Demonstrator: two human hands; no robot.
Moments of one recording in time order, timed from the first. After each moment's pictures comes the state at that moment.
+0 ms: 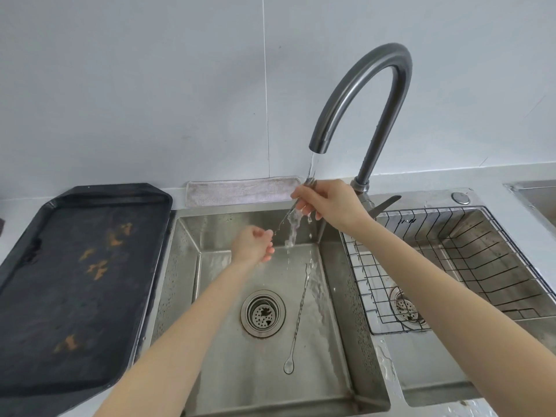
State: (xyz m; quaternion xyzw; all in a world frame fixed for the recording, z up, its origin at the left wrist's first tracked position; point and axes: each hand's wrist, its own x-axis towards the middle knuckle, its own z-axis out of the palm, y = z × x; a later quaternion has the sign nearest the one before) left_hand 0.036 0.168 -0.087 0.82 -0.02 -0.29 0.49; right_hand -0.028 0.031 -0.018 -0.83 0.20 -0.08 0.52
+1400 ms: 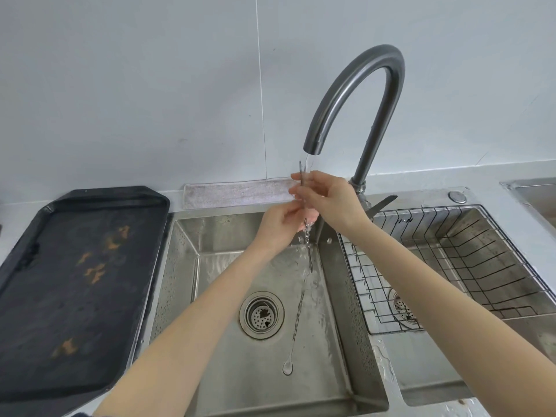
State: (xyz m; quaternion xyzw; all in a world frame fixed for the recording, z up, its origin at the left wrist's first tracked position) left_hand 0.022 0.133 -0.053 0.76 -0.27 -0.25 0.54; right_hand -0.033 0.037 -0.013 -0.81 0.20 -0.15 0.54
